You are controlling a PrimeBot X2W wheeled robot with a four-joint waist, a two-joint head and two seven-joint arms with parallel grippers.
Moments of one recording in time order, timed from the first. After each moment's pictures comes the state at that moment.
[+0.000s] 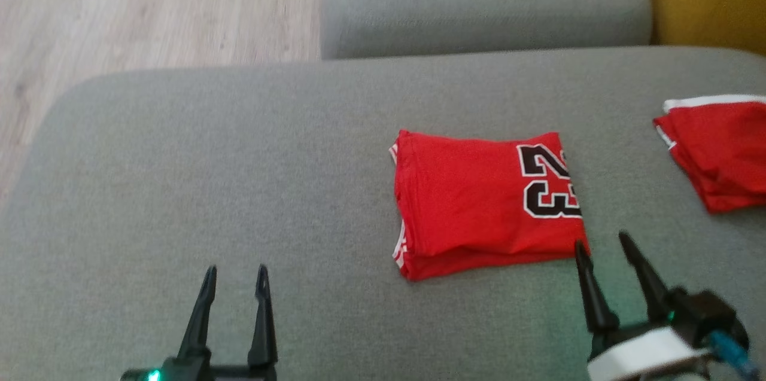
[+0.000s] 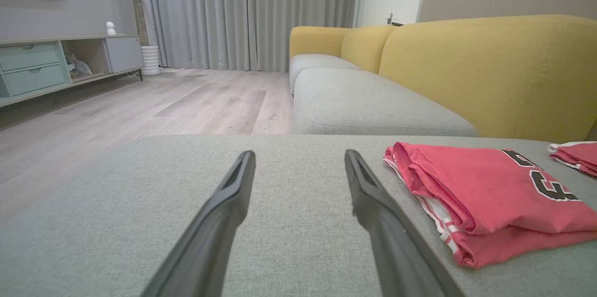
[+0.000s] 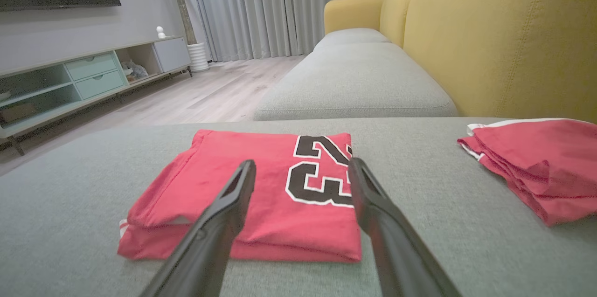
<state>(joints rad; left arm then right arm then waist) 0.16 0.09 -0.26 0.05 -0.17 0.14 -0.25 0.08 -0.16 0.14 0.21 0.22 0.13 -0.25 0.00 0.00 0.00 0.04</state>
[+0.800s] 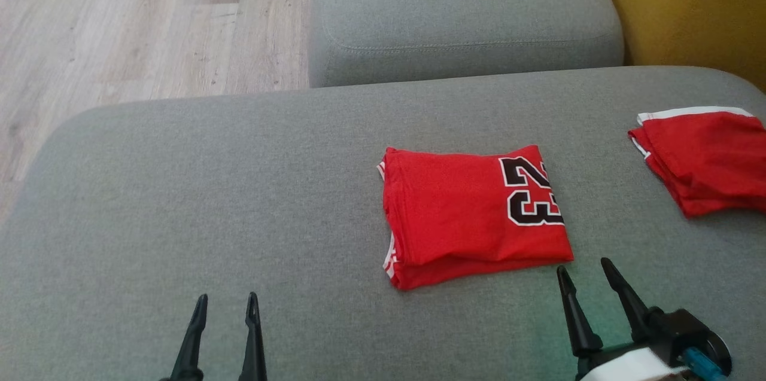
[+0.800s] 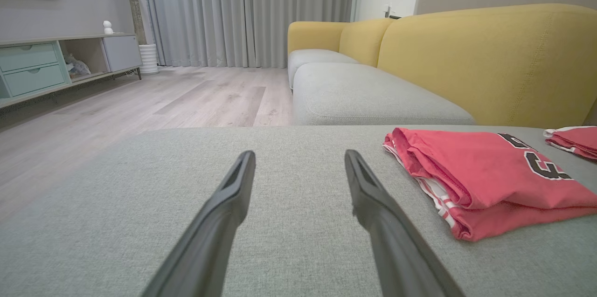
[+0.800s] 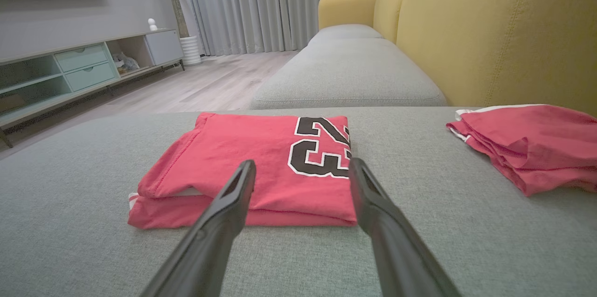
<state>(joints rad) 0.23 0.06 -0.19 0.09 -0.14 0.09 -0.25 0.13 -0.11 0.13 0.26 0.14 0.13 -0.25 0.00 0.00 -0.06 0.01</state>
